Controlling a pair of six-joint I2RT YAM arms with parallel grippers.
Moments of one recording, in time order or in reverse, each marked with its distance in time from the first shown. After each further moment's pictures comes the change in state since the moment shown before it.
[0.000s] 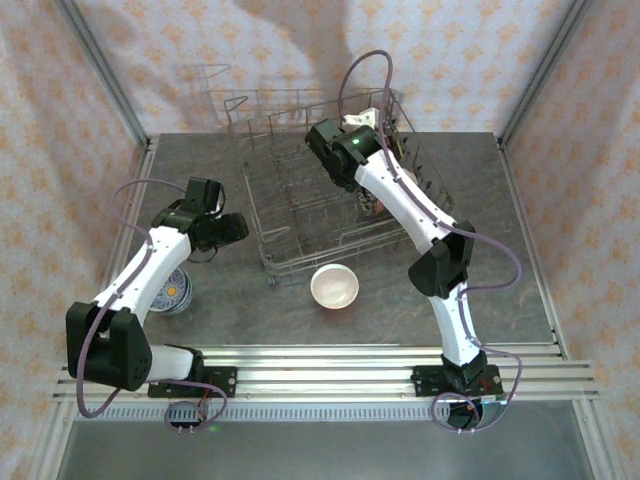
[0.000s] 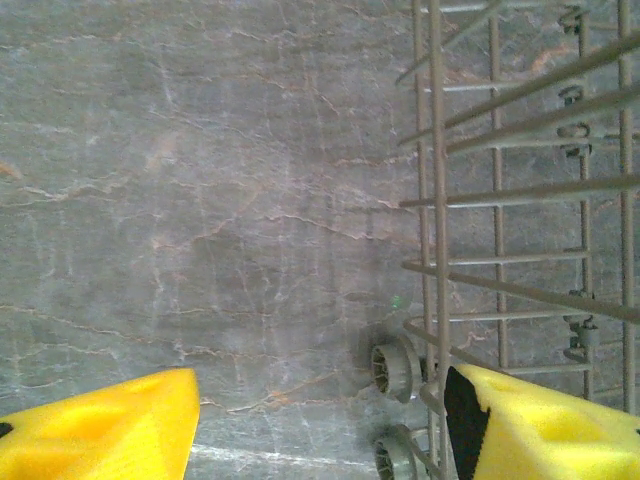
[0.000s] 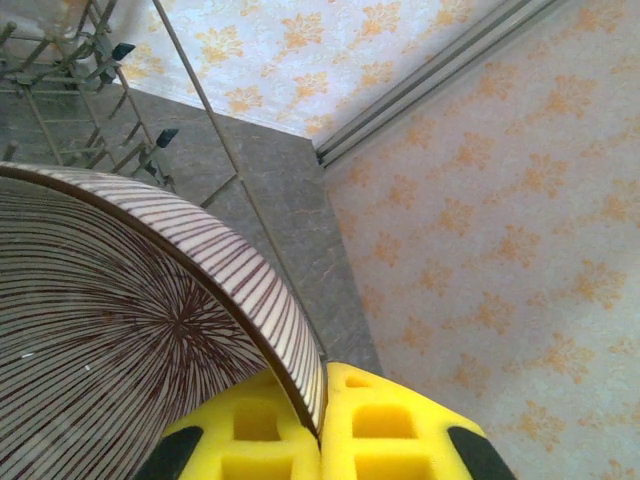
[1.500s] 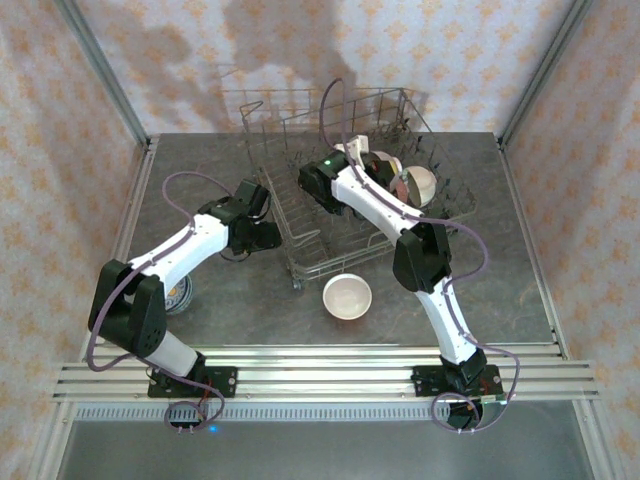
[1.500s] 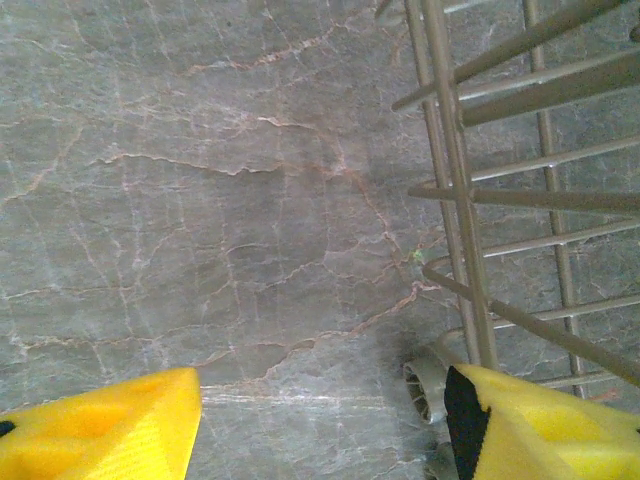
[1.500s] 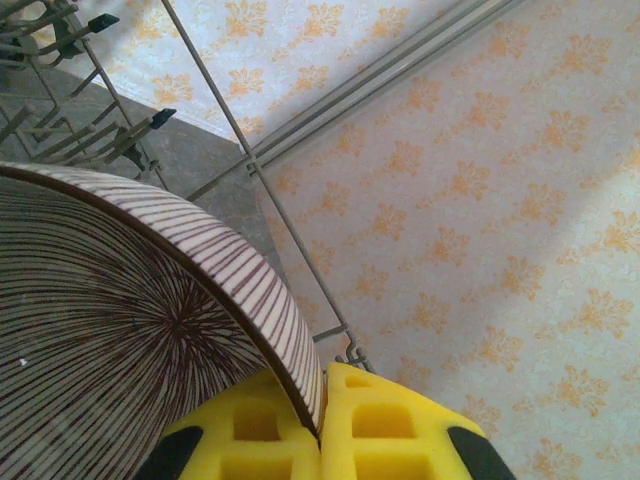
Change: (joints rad) left arm -0.227 0.195 0.081 -0.001 -0.058 -0.074; right arm 0.026 0.137 -0.163 -0.173 0.238 0.366
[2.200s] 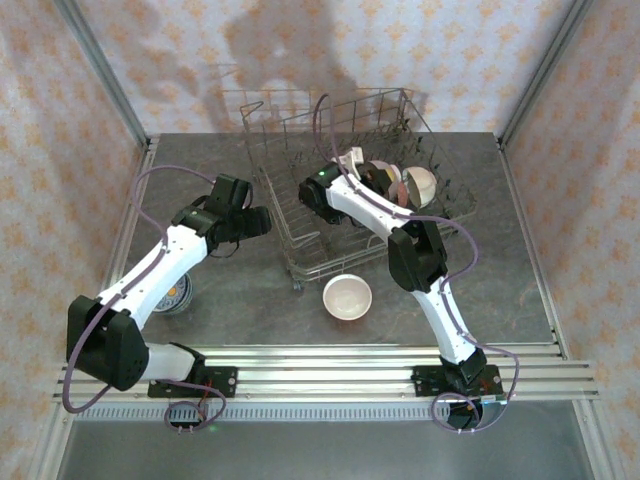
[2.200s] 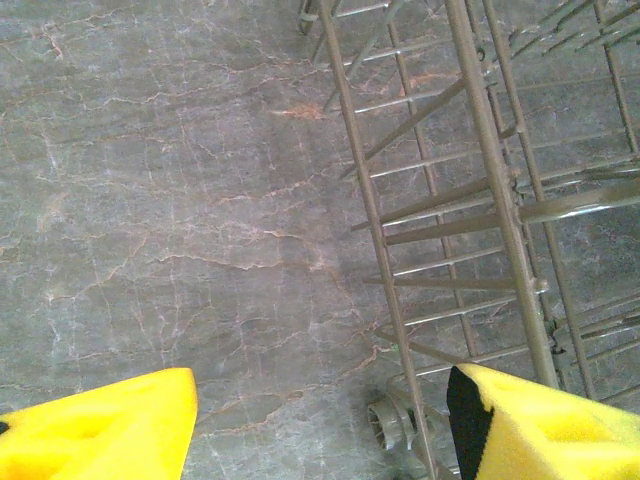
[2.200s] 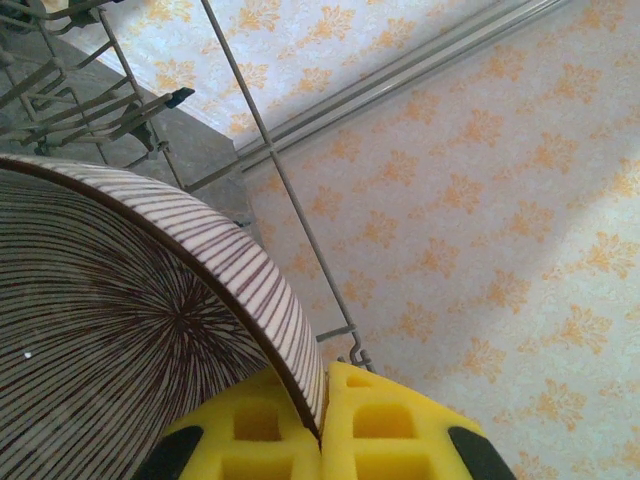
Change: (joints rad) left arm 0.039 -0.184 -0.015 0.063 -0.057 0.026; right arm 0.008 0.032 -0.097 -0.004 0.049 0.029
